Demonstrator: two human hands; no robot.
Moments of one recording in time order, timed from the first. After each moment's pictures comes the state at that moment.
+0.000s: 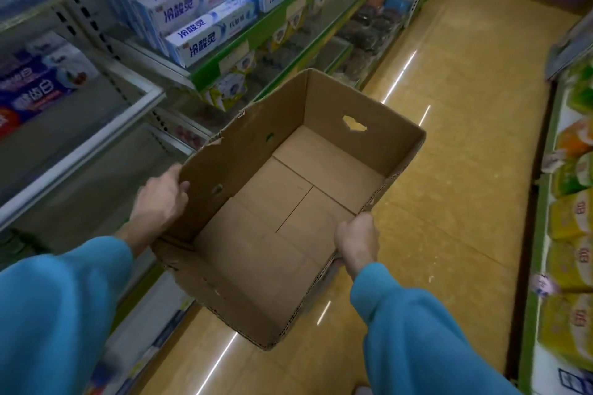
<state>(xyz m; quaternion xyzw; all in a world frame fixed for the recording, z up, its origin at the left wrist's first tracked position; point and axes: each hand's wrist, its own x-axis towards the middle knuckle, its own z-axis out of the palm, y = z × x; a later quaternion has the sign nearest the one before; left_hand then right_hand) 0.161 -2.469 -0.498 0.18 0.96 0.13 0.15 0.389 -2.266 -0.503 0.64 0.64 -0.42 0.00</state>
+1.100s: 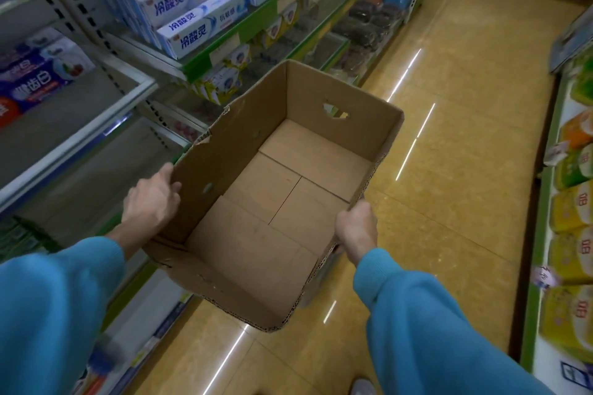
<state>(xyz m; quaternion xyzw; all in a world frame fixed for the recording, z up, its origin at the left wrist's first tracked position) 0.191 -2.483 -0.499 0.18 0.97 0.09 0.12 0.412 -2.247 -0.520 0.61 0.65 -0.45 -0.01</state>
